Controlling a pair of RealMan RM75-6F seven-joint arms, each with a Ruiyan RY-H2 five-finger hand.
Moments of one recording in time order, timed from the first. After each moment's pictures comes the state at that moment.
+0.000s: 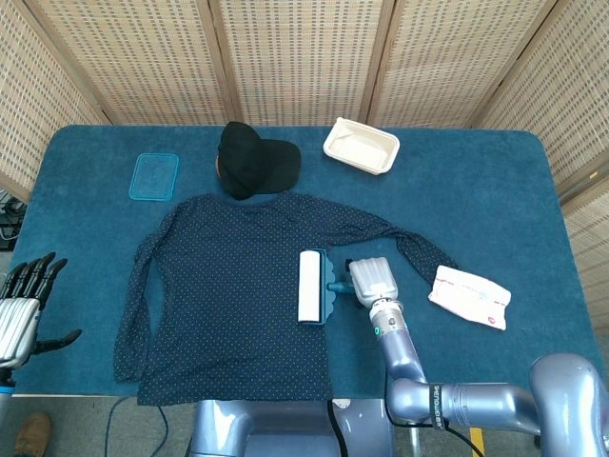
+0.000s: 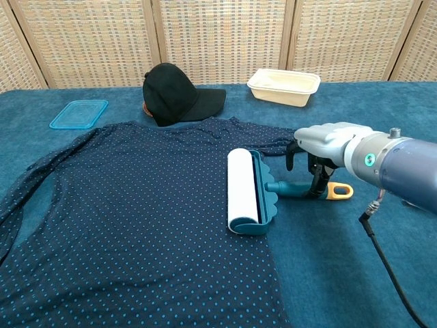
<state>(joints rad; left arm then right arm) -0.12 -1.05 -0.04 -1.75 1.47 1.42 0.09 0.90 -1.68 0.20 -1.61 -0.47 1.17 -0.91</state>
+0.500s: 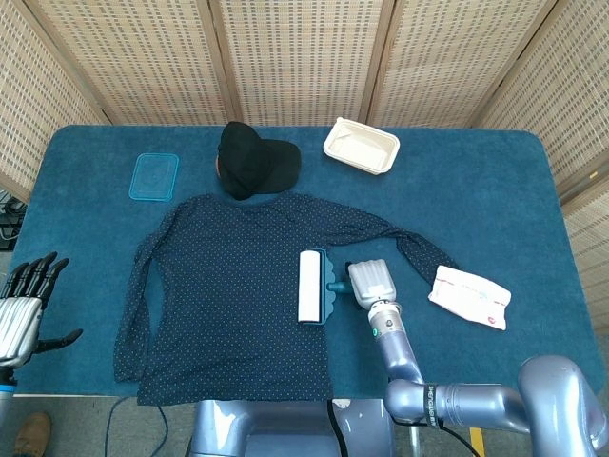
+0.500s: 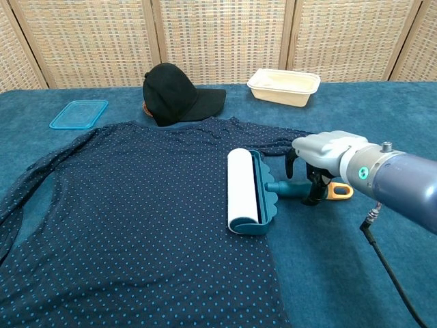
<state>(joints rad) -0.12 -1.05 -0.04 -1.75 1.45 1.41 0.10 0.90 -1.74 0.17 -1.52 -0.51 1.16 -0.89</state>
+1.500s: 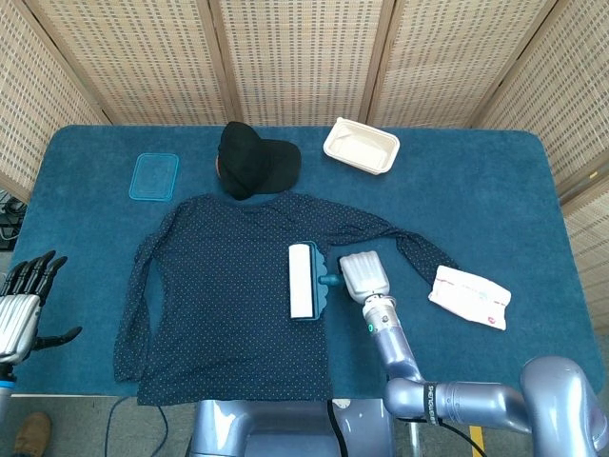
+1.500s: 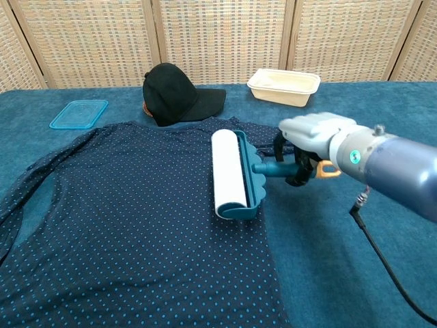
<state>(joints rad) -0.14 -1.05 -0.05 -1.74 1.42 1.38 0.06 0.90 -1.72 0.22 -1.55 -0.60 1.15 -0.89</state>
